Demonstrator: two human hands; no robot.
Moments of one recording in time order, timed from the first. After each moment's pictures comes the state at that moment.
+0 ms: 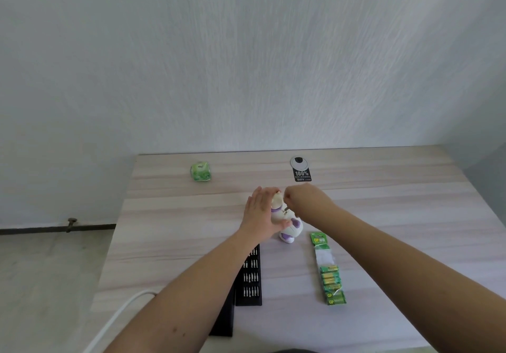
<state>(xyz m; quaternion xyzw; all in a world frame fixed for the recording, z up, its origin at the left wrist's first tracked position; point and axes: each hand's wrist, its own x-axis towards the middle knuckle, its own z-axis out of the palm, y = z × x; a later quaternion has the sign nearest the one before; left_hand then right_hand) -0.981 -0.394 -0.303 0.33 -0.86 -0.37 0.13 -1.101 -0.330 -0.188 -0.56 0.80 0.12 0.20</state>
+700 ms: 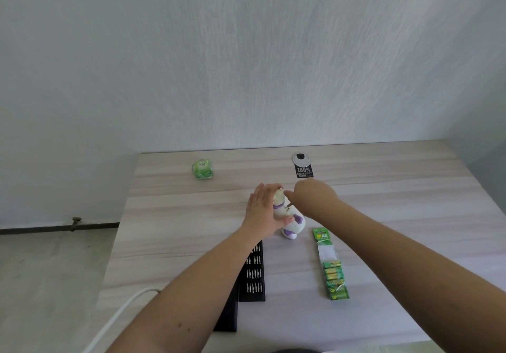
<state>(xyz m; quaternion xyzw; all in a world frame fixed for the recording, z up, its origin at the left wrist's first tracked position) -0.981 -0.391 -0.300 0.33 -0.85 -0.37 0.17 -1.099 -0.331 -0.187 -0.46 0.86 0.07 0.20</state>
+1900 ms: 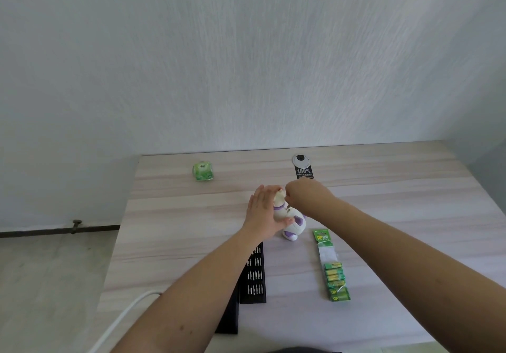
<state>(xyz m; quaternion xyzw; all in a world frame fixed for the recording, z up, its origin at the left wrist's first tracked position) -0.982 -0.394 -0.307 0.33 -0.86 -0.36 0.16 -1.097 -0.342 -0.185 -0.56 0.80 0.13 0.17</state>
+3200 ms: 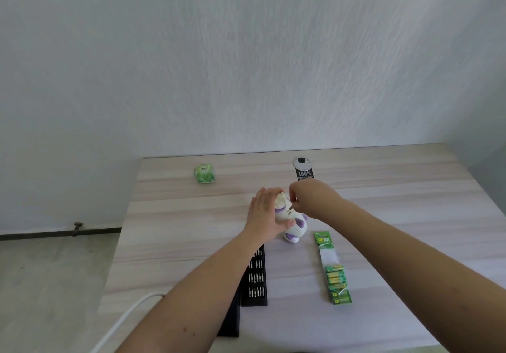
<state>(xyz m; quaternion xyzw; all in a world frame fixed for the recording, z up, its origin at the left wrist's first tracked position) -0.982 -0.395 -0.314 0.33 -0.86 -0.35 0.17 -1.103 -0.331 -0.176 -0.57 0.80 0.07 0.18</state>
